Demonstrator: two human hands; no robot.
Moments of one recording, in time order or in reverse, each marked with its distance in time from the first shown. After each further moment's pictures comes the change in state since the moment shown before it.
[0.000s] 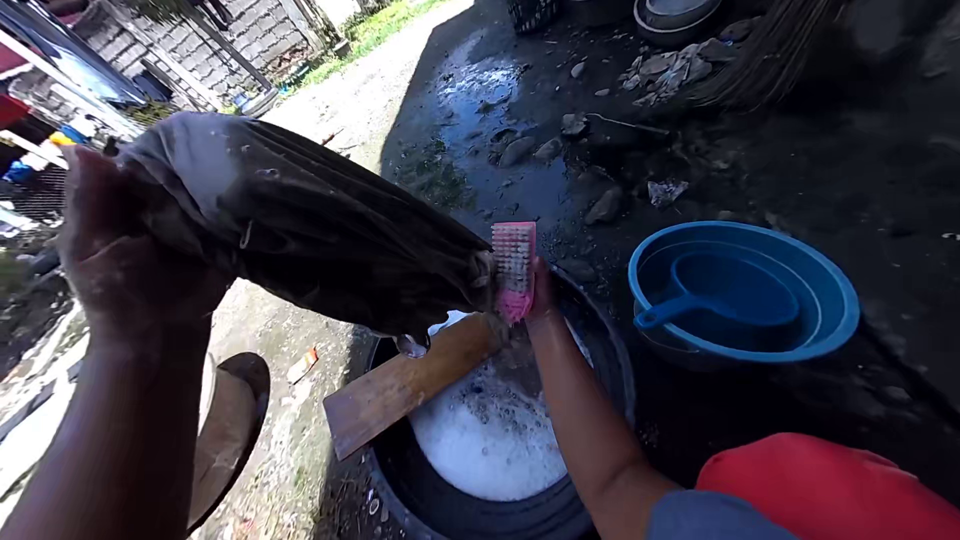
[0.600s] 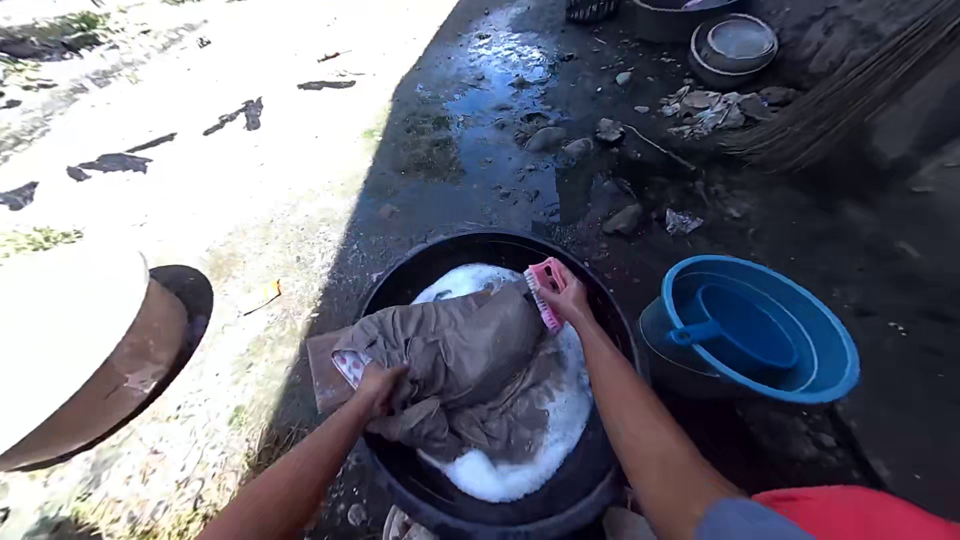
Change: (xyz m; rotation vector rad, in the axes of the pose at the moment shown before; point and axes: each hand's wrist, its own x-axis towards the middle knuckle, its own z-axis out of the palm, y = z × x) left_hand -0.294 -0.237 0.000 0.127 0.547 -1.352; right_hand 0.003 0.023 -0.117 -1.624 0.232 0.241
